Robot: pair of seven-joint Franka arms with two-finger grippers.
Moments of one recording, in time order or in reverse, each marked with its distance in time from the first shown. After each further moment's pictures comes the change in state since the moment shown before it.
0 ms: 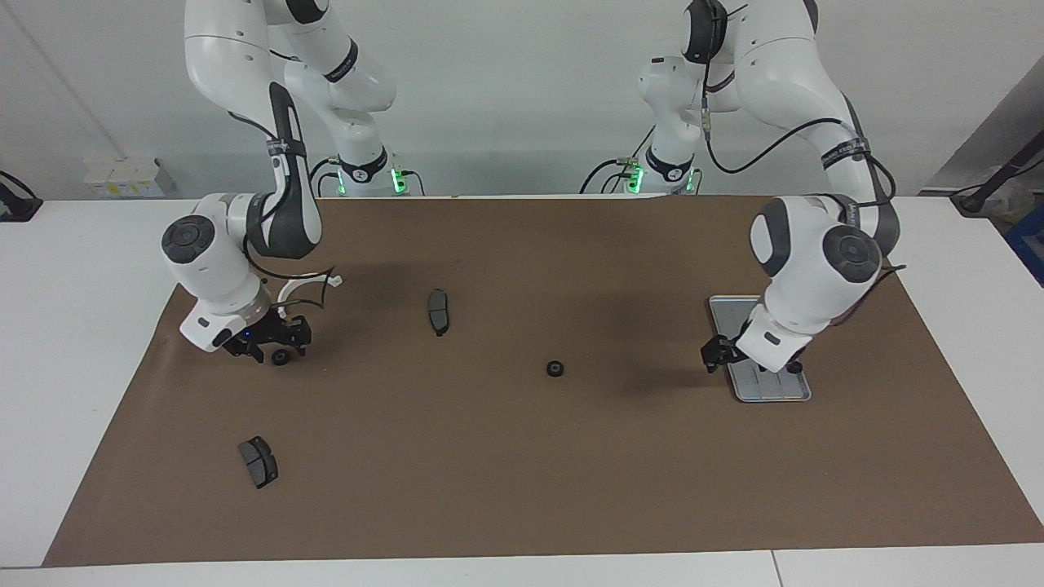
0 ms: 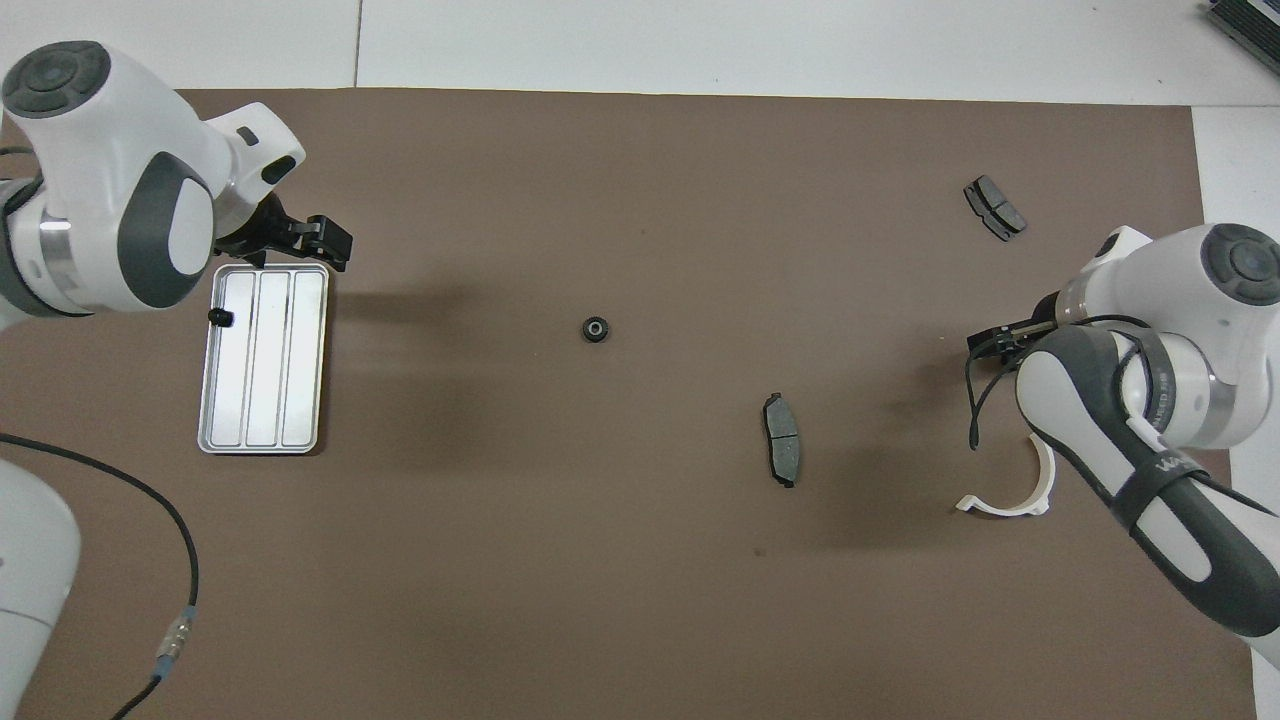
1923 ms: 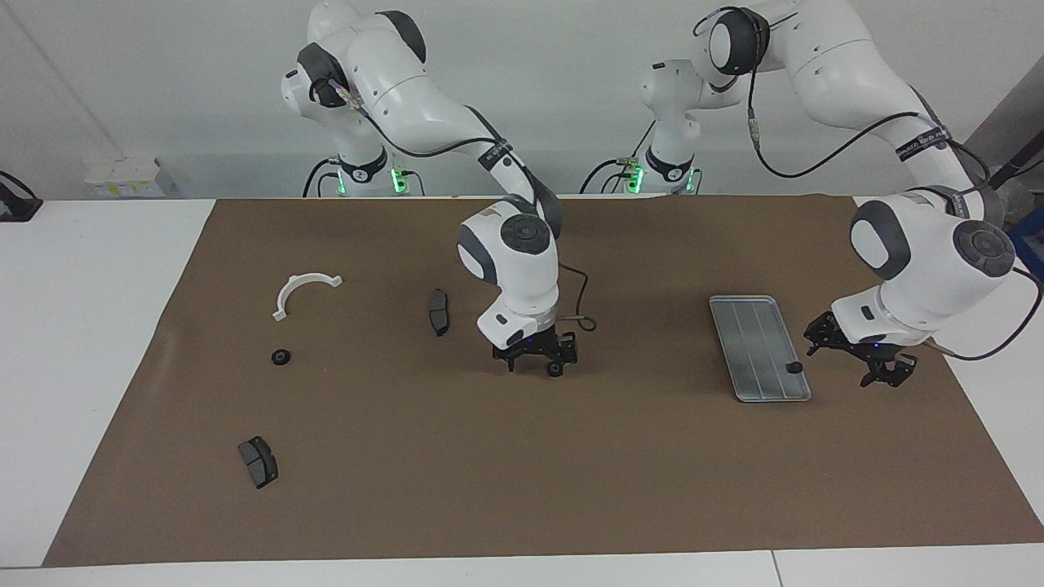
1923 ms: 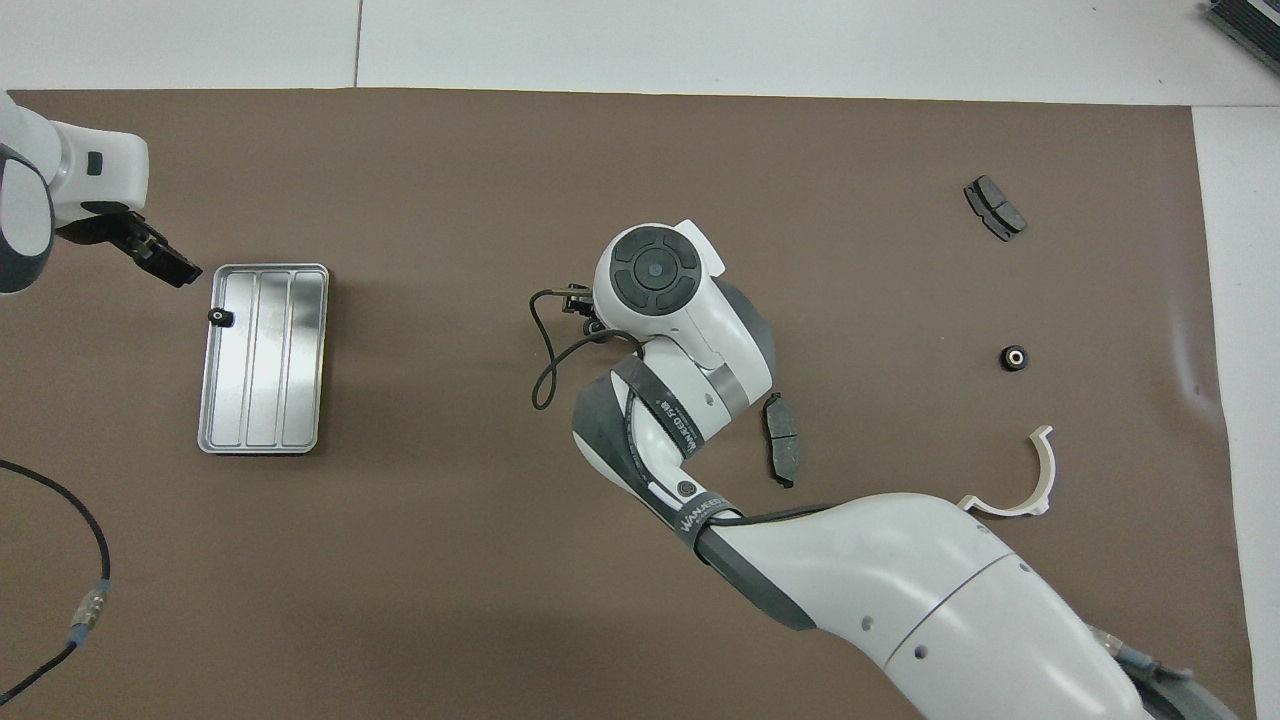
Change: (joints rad) left arm 0.184 0.031 -0.019 0.072 0.084 0.000 0.718; right arm 0.679 0.415 0.002 0.592 -0.083 -0.042 0.979
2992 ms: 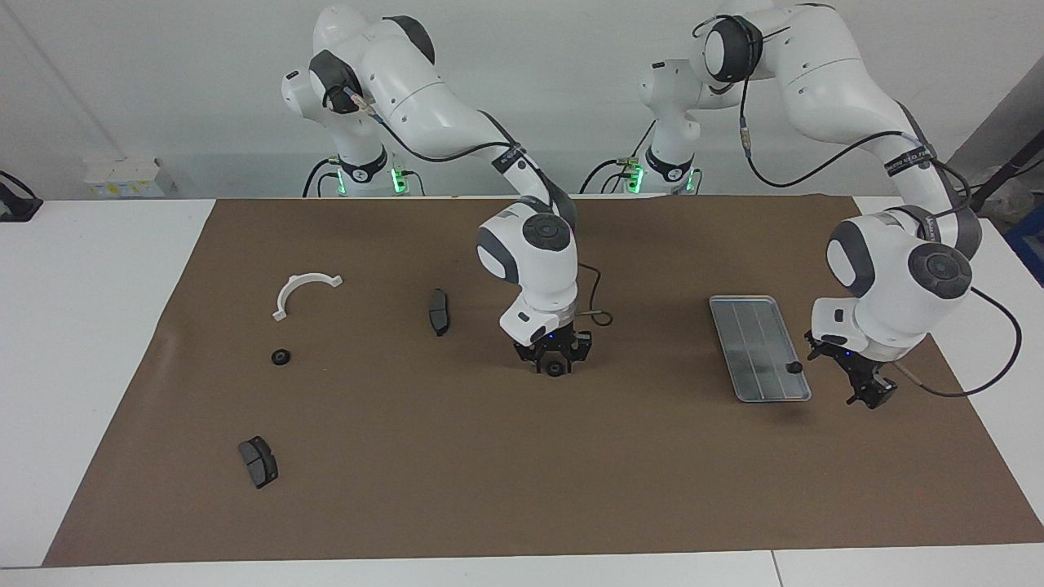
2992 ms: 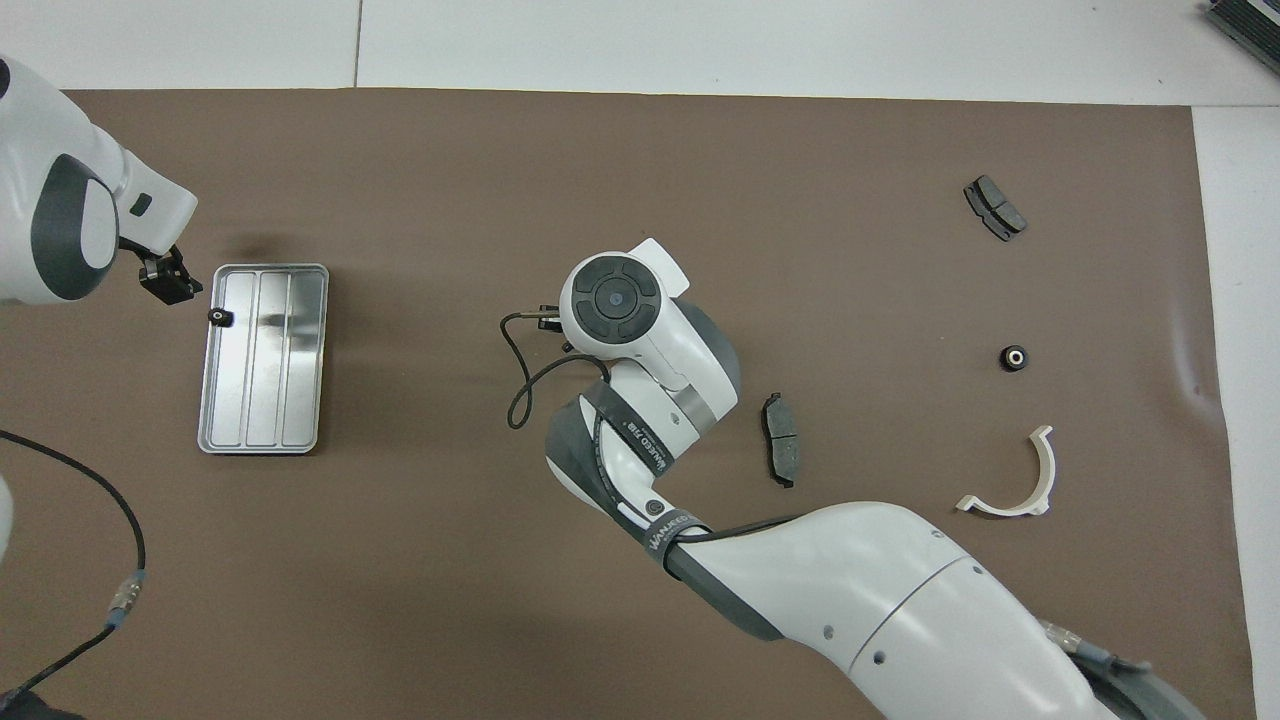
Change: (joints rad) left arm -0.030 0.050 0.001 -0.030 0.109 0.074 0.463; right arm 0.045 0.031 -0.001 0.014 -0.010 0.040 0.000
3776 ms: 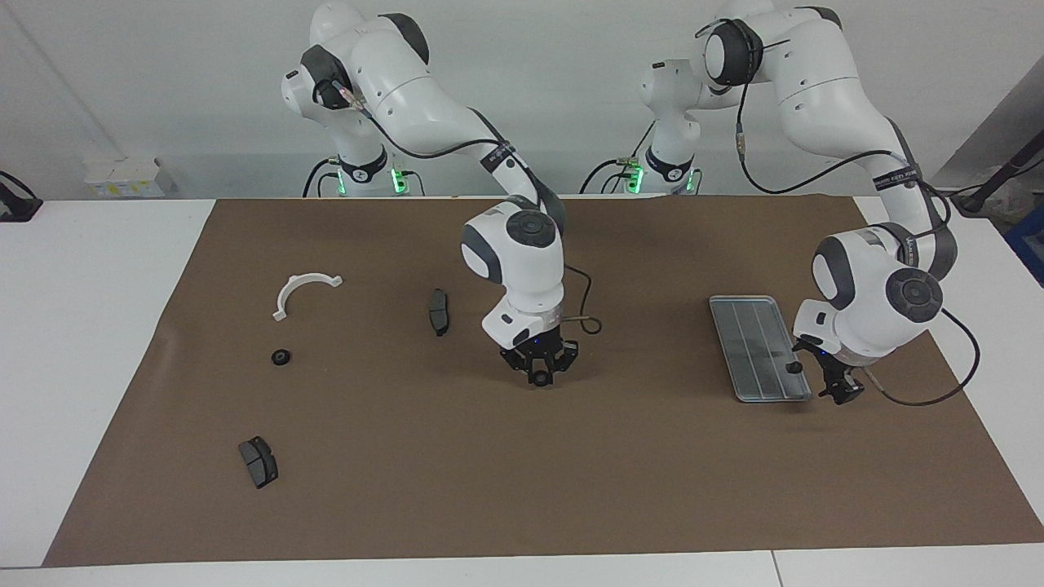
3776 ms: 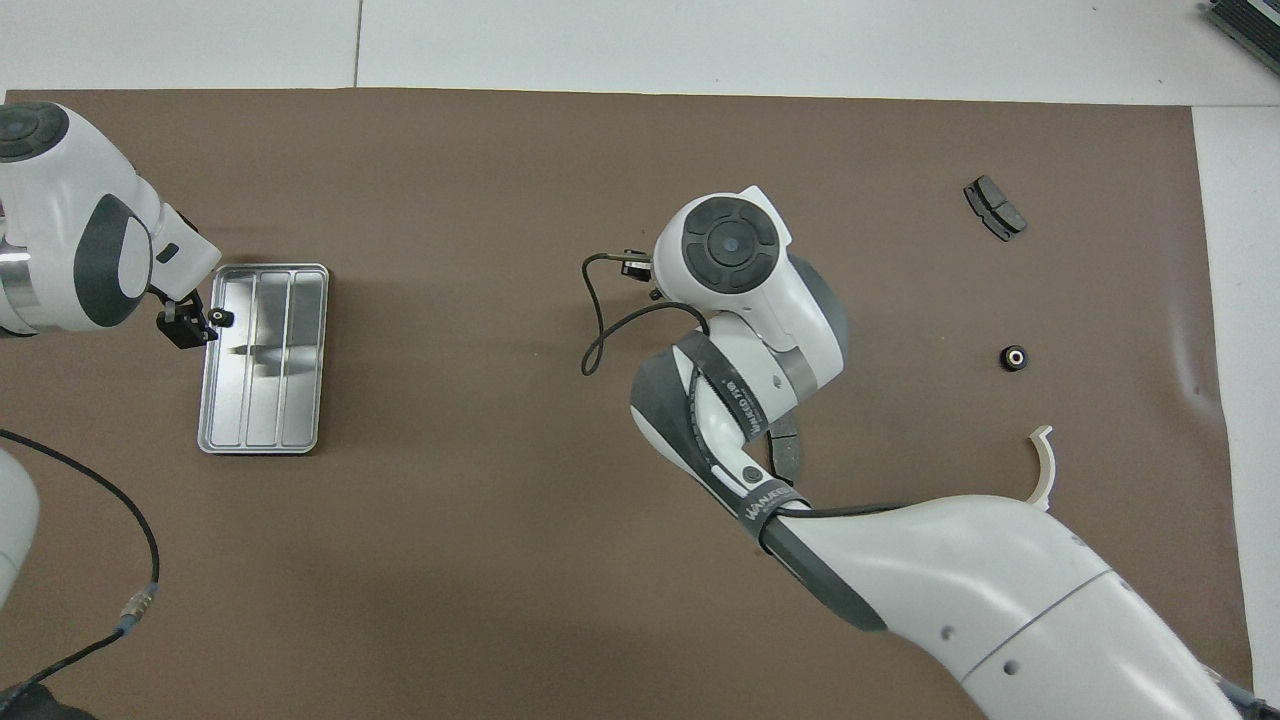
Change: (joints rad) left arm 0.000 0.004 -0.001 -0.104 0.000 -0.018 0.121; right arm -0.152 -0.185 -0.018 -0.156 -0.026 -0.009 -0.026
